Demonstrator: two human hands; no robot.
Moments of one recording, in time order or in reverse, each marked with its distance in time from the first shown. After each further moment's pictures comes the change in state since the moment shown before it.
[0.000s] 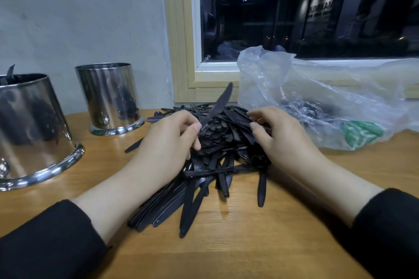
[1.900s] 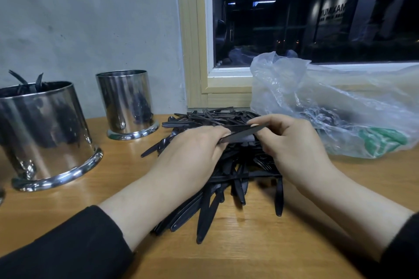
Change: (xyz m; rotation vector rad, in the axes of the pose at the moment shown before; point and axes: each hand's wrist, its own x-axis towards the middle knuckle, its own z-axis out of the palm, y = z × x) left_hand -0.006 0.010 -0.001 0.367 -0.059 0.285; right_hand -0.006 -0.044 0.001 0.478 0.024 0.272
